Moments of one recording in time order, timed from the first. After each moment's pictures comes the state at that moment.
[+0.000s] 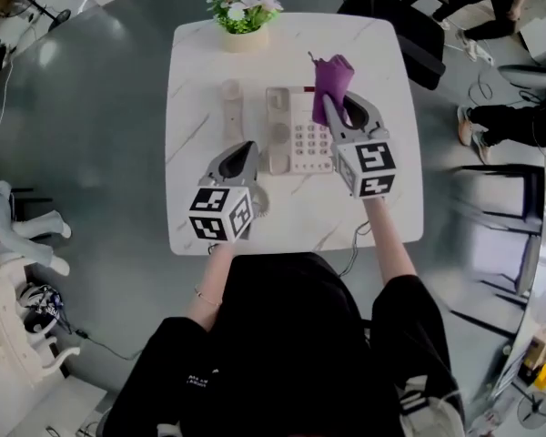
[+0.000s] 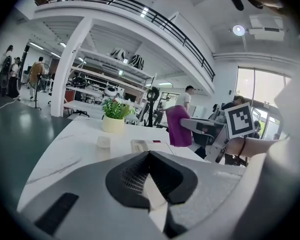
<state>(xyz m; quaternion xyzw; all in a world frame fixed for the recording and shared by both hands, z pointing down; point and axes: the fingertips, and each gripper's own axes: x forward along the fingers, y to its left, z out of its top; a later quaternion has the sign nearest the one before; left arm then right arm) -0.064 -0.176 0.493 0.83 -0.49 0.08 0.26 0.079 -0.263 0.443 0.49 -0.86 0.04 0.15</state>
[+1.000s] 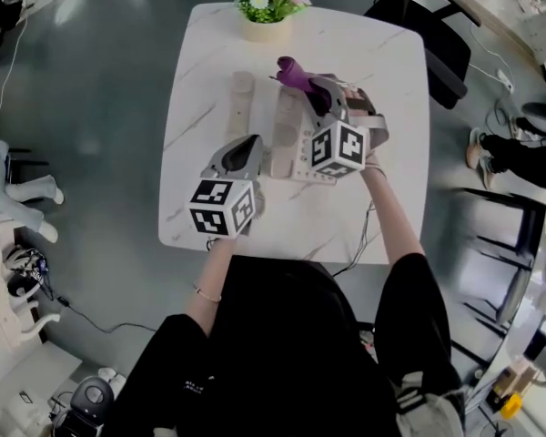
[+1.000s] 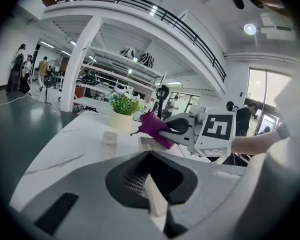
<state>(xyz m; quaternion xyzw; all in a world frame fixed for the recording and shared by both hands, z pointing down) -0.071 -0.200 0.518 0.79 -0.53 0.08 0.29 0.002 -0.317 0.529 0.28 -0.81 -0.29 0.42</state>
